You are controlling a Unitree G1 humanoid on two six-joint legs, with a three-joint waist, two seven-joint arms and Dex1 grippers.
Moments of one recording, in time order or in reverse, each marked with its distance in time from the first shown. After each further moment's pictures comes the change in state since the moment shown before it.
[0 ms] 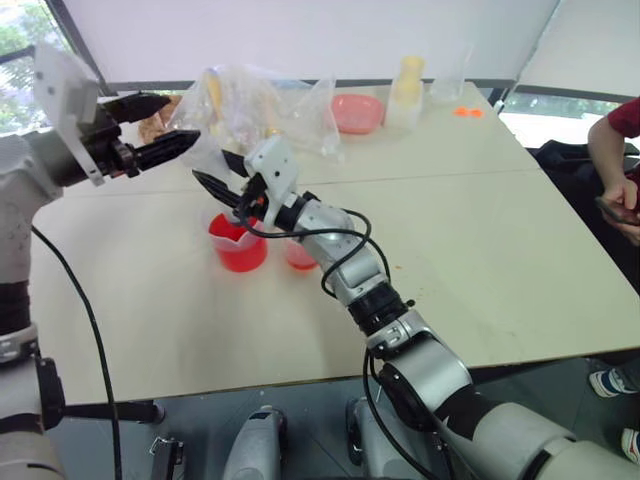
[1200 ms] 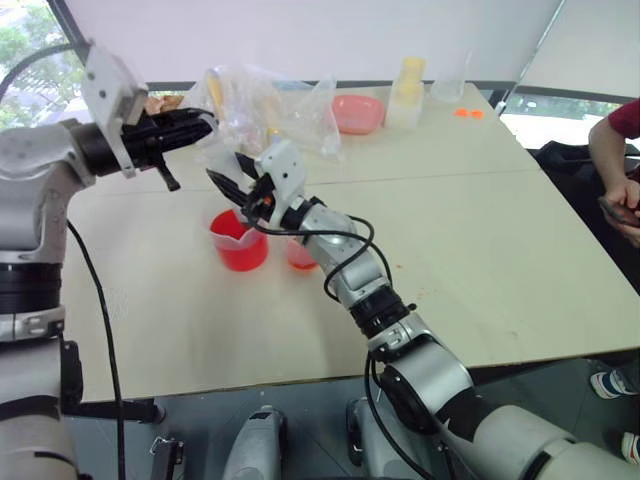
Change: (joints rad) left arm -0.109 -0.039 -0.121 0.127 0.097 -0.153 -0.070; right arm 0.030 -0.002 -0.002 0.009 0.003 0.000 -0.052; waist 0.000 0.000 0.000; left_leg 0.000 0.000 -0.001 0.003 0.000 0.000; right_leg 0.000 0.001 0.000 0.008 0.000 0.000
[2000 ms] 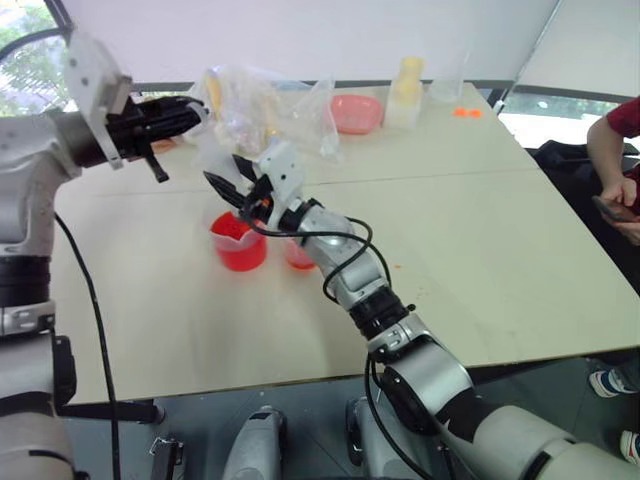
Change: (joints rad) left arm 0.009 0.054 0.050 0.017 -0.039 0.017 -0.033; right arm 0.001 0.000 0.042 -0.012 0.027 0.010 0.000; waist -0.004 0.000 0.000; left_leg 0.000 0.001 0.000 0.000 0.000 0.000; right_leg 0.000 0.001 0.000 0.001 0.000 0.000
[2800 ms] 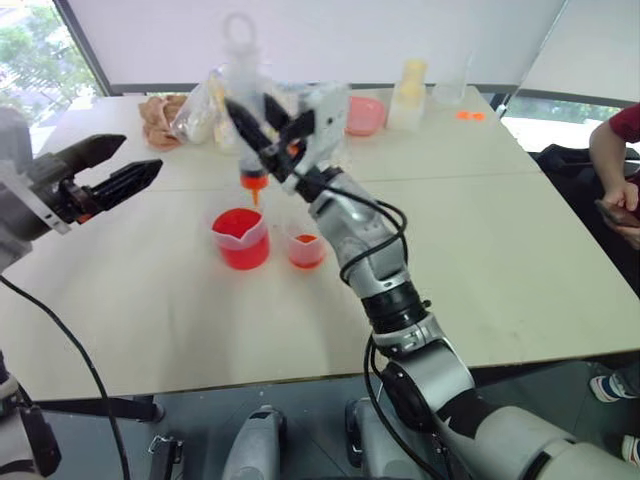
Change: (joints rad) left arm 0.402 -0.067 0.380 -0.287 -0.298 0.367 0.169; right arm -0.009 -0.008 -0.205 -0.370 0.200 0.247 -0.181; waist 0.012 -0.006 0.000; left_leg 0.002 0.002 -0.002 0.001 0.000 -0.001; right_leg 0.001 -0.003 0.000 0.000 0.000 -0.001
